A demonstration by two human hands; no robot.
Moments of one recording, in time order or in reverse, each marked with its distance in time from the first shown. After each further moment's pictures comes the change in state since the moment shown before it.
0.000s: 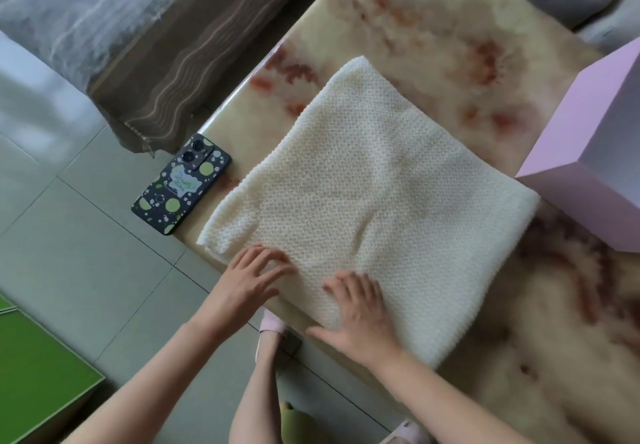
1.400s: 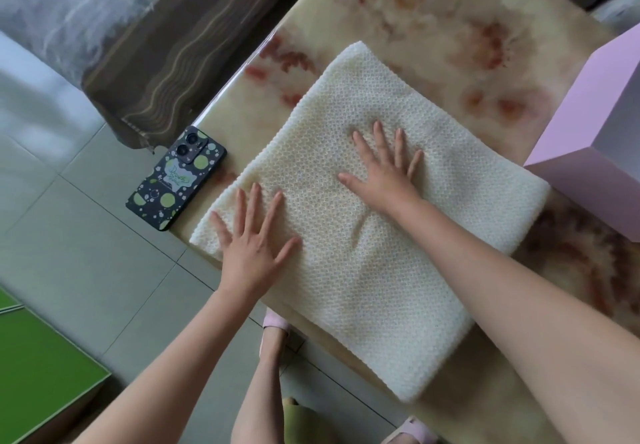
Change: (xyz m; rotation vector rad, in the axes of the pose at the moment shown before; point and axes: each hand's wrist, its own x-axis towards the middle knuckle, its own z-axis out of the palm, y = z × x) left_hand 0.046 0.008 0.006 0.149 -0.067 -0.570; right_hand 0.160 0.082 -0.067 -0.045 -0.161 0.258
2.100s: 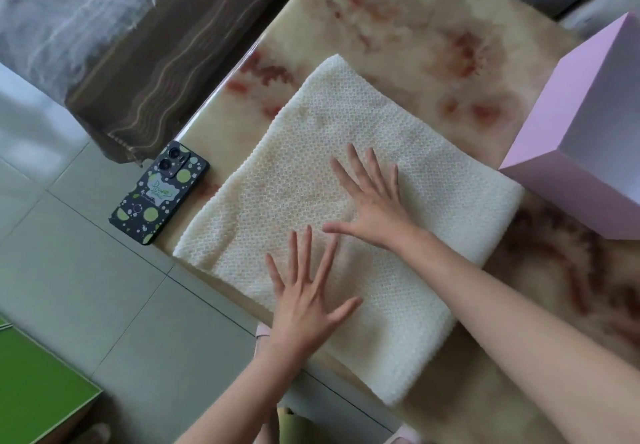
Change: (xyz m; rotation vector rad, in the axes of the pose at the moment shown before) left_hand -0.050 0.095 0.025 -0.080 -0.009 0.168; right_hand -0.043 0.012 -0.003 -0.061 0.052 -0.231
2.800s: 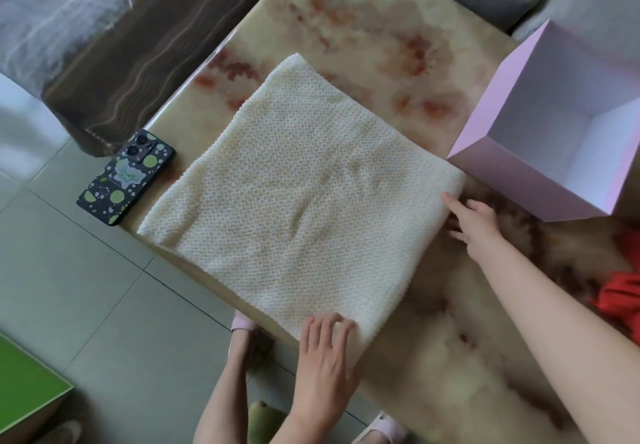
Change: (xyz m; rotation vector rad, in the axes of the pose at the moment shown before) left_hand -0.098 0.102 0.060 -0.225 -0.009 0.072; right_hand -0.121 0.158 -0.010 1.236 0.430 1.071
